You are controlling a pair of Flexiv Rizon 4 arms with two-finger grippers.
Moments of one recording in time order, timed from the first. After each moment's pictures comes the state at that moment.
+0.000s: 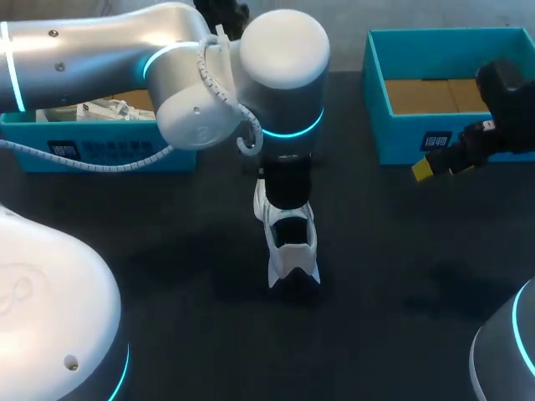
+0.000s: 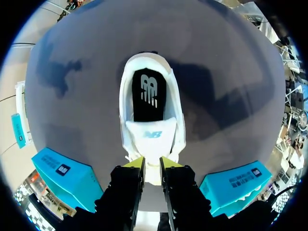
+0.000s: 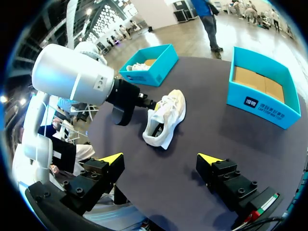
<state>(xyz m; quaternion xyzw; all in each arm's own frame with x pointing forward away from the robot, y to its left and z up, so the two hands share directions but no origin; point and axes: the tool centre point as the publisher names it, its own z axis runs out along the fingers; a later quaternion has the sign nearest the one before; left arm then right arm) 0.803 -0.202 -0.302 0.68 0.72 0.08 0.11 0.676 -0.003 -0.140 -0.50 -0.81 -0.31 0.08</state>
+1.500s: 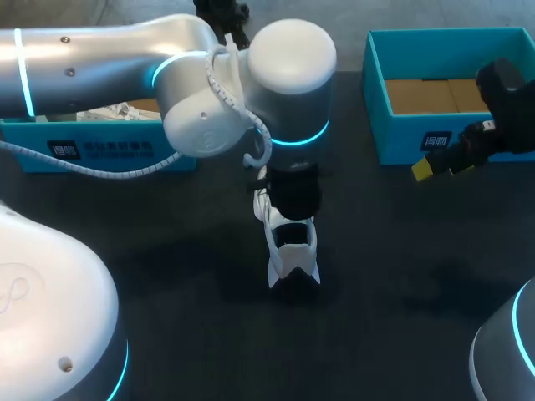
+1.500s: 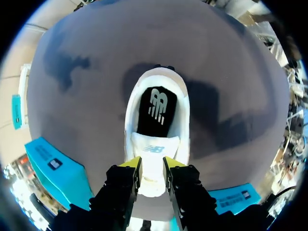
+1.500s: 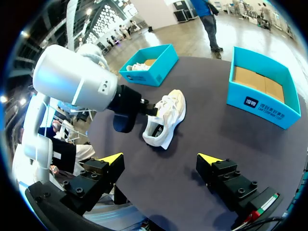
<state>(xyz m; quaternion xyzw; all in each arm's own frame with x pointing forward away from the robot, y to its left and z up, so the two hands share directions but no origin) 0.783 -0.203 -0.315 0.61 0.79 0.06 0.09 0.676 -0.003 -0.140 -0.50 -0.81 -0.31 0.08</state>
